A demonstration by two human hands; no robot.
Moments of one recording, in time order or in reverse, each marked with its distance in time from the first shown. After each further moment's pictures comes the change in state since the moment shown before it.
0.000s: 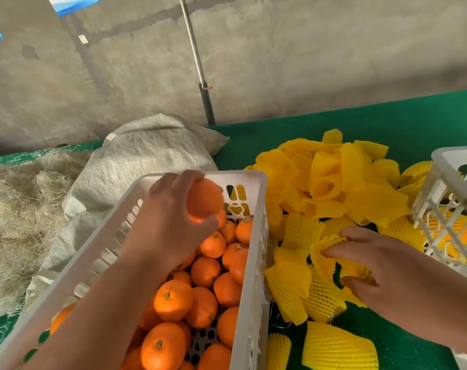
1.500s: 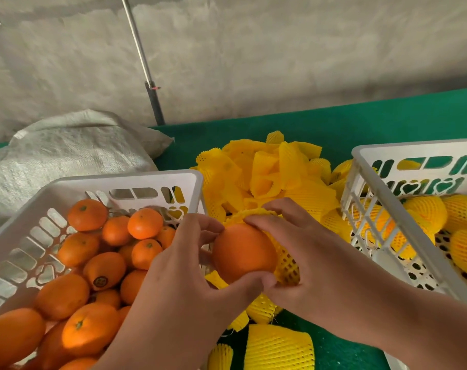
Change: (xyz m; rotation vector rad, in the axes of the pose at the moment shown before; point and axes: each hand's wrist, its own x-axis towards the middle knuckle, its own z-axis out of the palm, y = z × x) left_hand -0.051 0.120 0.032 -0.618 -0.335 -0.222; right_hand -0.008 -0.036 -0.020 0.066 0.190 -0.080
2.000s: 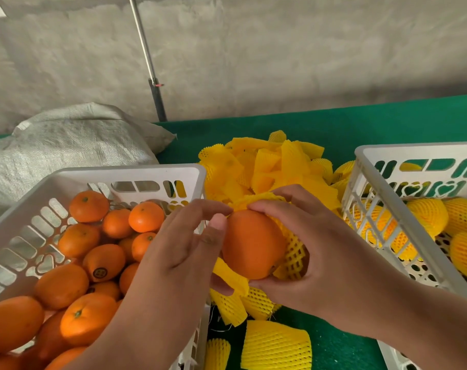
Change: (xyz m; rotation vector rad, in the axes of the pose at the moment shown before) left_hand -0.003 -0.002 0.001 -0.346 0.054 0.009; right_hand -0.004 -0.006 -0.009 0.081 0.064 -0.033
